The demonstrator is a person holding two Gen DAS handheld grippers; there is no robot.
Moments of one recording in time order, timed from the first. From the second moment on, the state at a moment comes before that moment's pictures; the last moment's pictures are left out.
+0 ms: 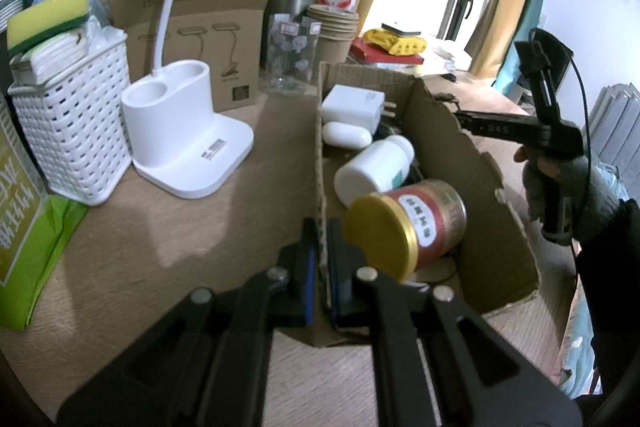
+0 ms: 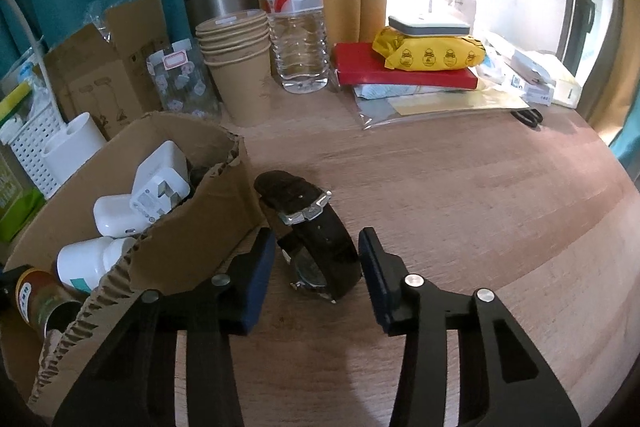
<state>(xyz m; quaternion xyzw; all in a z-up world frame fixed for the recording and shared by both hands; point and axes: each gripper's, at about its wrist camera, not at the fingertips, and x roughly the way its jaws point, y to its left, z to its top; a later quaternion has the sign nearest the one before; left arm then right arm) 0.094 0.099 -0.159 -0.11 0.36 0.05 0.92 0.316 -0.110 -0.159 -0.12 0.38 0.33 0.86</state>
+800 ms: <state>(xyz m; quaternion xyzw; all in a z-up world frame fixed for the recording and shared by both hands) 0.094 0.099 -0.159 -0.11 0.36 0.05 0.92 0.300 -0.125 -0.133 -0.11 0.33 0.30 0.89</state>
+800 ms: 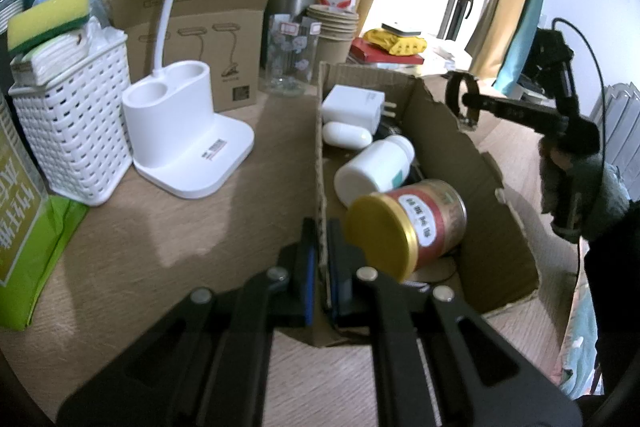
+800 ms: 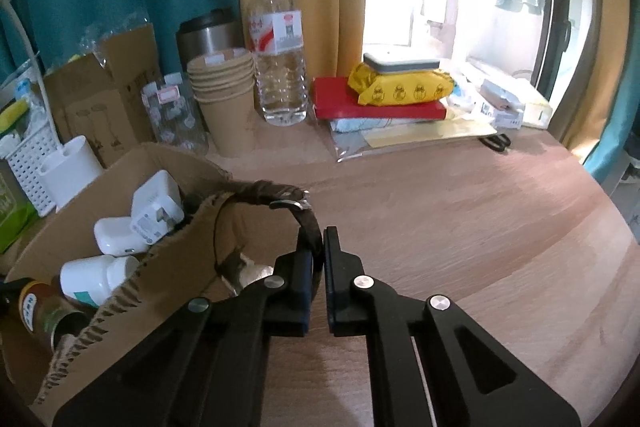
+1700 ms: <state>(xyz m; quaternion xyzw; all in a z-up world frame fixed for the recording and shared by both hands) 0.093 0.098 -0.158 -0.11 0.36 0.05 0.93 0.227 -0.053 -0.089 -0.16 0.28 0.41 0.85</state>
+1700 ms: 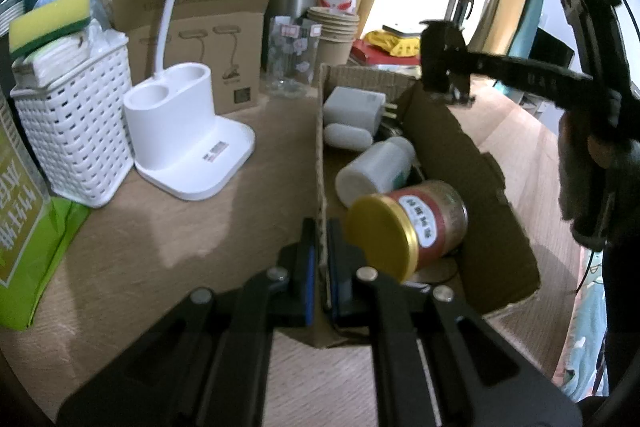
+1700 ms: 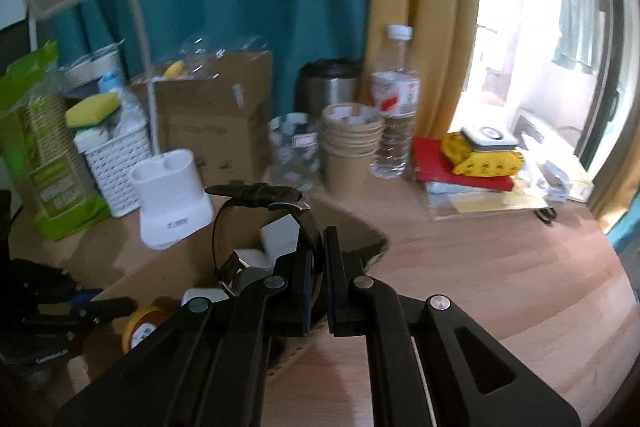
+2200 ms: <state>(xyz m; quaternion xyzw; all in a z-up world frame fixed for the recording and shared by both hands) 0.092 0.098 -0.159 -0.11 0.36 0.05 0.93 0.194 -0.030 -0.117 -0.25 0.31 0.44 0.81</state>
